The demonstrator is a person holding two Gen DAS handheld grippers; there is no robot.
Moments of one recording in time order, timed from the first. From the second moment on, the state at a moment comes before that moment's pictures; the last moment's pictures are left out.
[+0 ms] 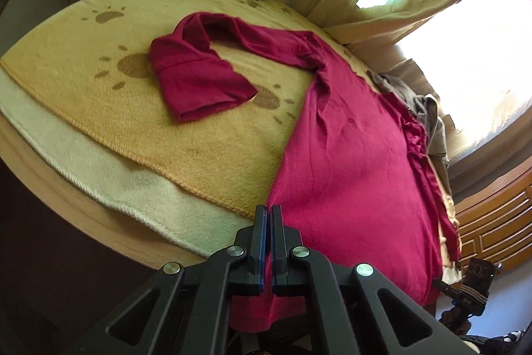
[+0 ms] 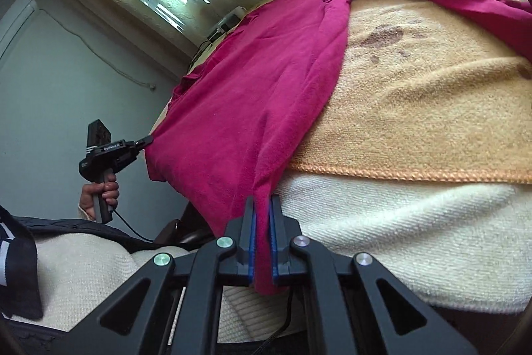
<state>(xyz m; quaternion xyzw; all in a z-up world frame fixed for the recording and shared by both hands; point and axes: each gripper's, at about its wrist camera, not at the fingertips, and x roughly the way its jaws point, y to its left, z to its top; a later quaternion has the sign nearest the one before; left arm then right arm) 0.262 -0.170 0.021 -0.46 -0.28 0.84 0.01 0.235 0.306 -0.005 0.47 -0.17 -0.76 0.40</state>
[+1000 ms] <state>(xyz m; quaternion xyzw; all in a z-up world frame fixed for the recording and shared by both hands) 0.177 -0.080 0.017 -0.47 -0.21 0.83 0.20 0.219 0.257 0.019 0.40 0.07 -0.85 0.32</state>
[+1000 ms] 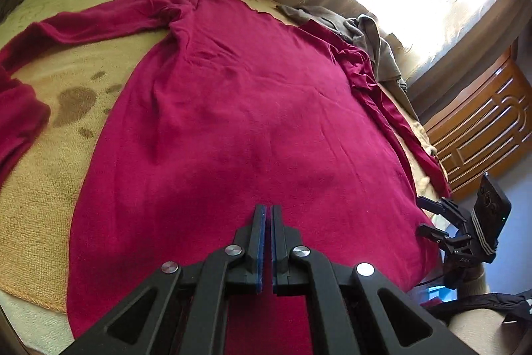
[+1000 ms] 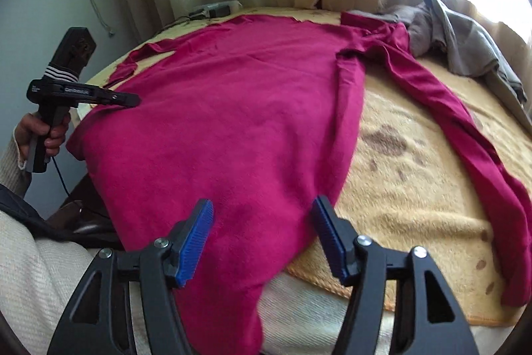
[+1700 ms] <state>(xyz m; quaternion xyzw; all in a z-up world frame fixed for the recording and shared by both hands) 0.035 0.038 0.106 -0.47 -0.20 0.81 0.29 0.113 0.270 0.072 0.27 0.26 -0.91 0.17</state>
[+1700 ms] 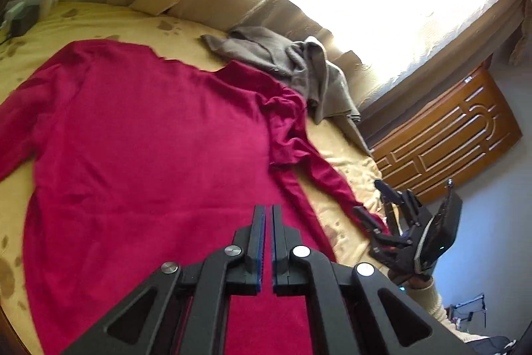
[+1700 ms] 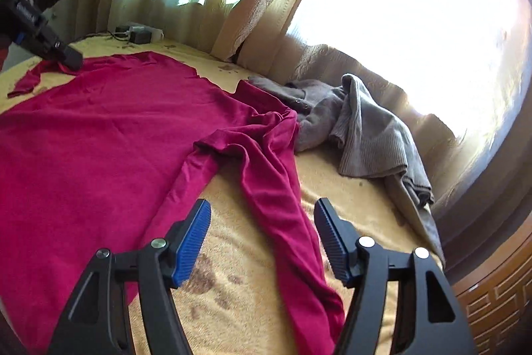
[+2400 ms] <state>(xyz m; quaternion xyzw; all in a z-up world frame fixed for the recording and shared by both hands) -0.060 0.082 0.004 -0.52 -0.19 0.78 0.28 -0.062 0.310 0.041 0.36 0.19 -0.91 0.01</state>
